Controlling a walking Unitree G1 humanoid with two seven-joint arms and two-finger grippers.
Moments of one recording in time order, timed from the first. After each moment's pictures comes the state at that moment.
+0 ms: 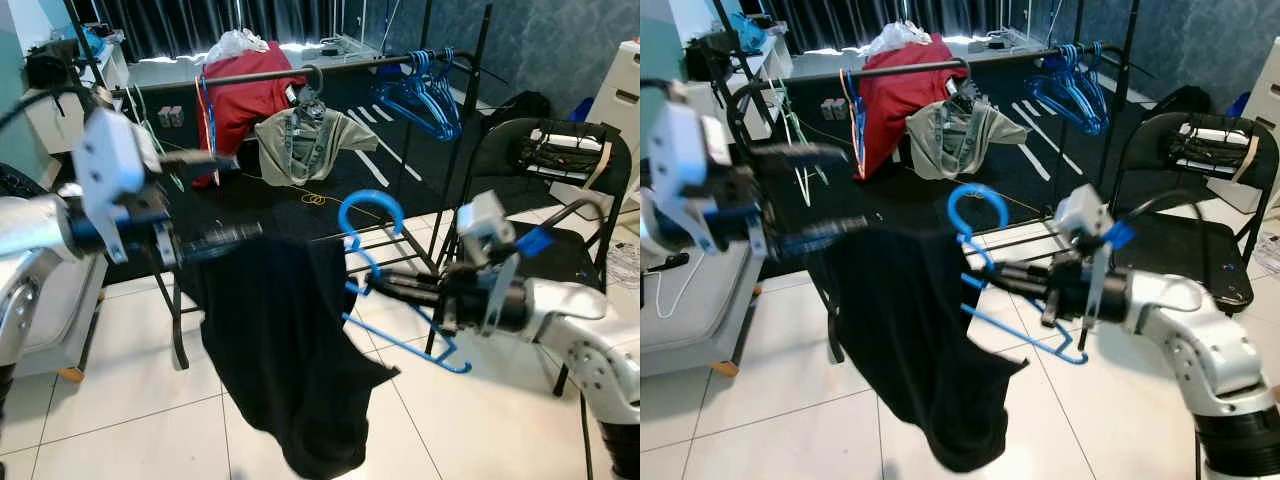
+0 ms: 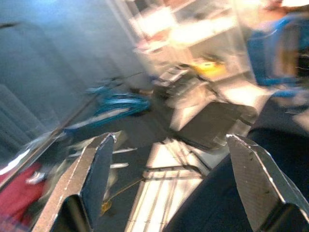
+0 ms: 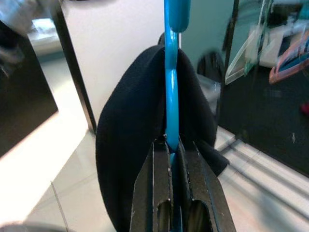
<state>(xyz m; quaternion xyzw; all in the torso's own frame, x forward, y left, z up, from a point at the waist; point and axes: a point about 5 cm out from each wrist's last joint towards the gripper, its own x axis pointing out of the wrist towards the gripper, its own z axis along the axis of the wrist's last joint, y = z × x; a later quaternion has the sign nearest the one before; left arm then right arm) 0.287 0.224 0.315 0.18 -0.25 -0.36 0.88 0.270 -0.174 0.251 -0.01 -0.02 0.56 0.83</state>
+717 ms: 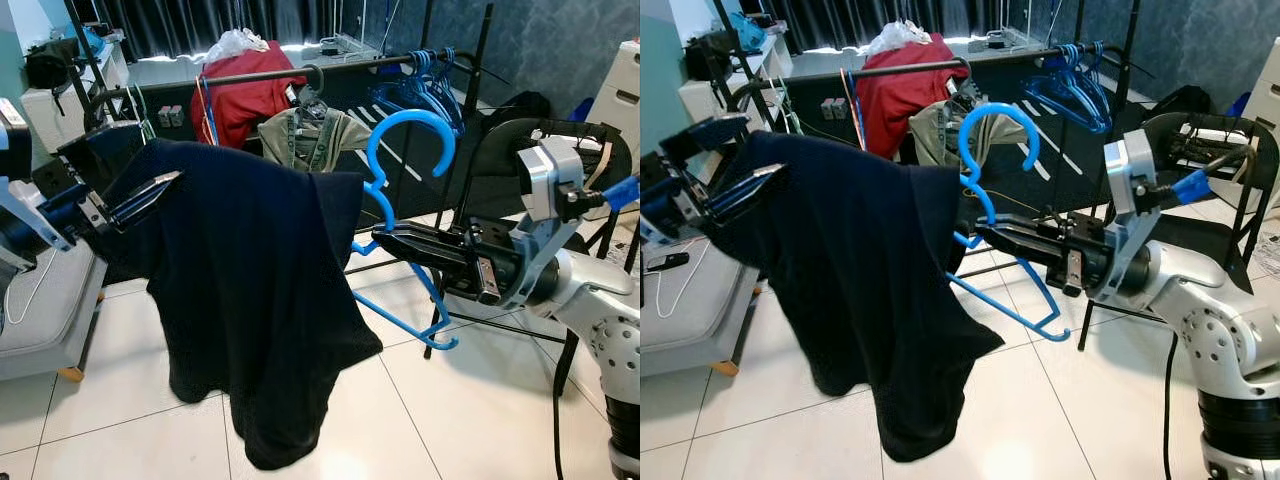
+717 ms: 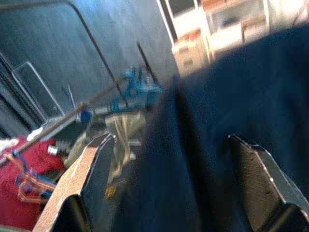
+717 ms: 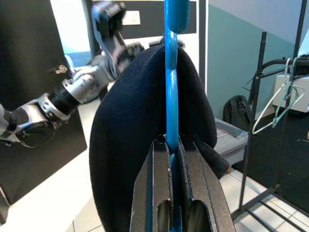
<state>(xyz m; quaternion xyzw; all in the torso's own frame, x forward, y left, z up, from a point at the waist) 0.282 0.260 0.287 0.17 -0.22 -0.34 0.90 0.262 -0.167 0.278 0.05 -0.07 0.61 0.79</state>
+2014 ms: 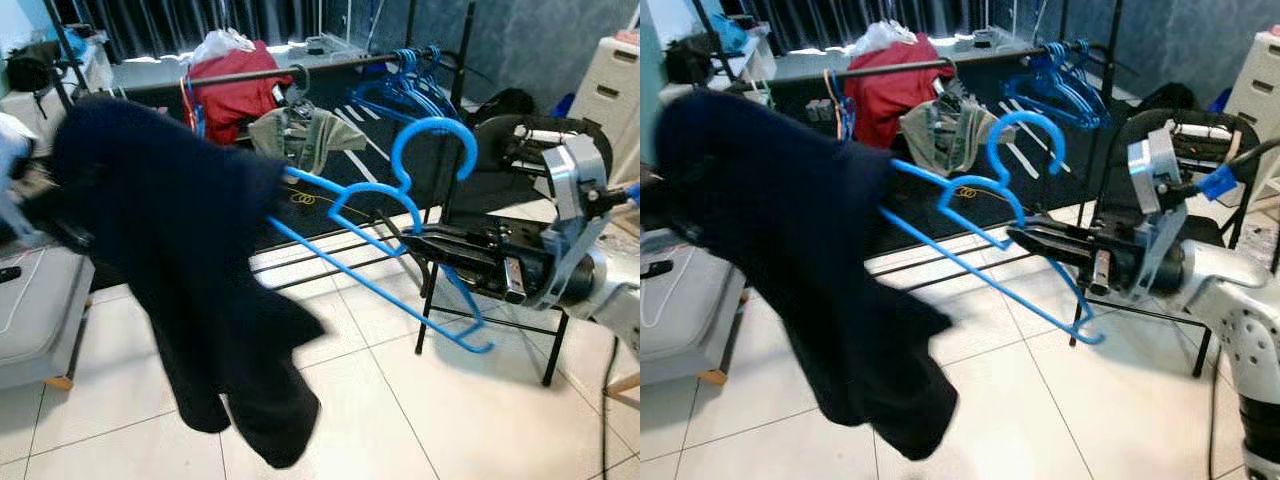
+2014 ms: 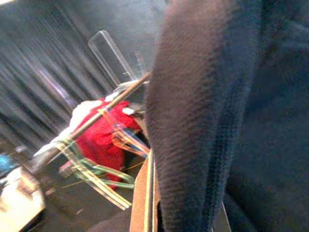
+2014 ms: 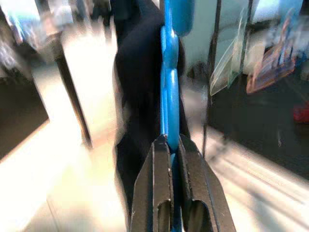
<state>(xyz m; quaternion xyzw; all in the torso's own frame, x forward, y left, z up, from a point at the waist) 0.298 0.326 0.303 0.25 -0.20 -0.12 0.94 0.258 -0.206 0.264 -0.03 0.01 0.53 0.84</state>
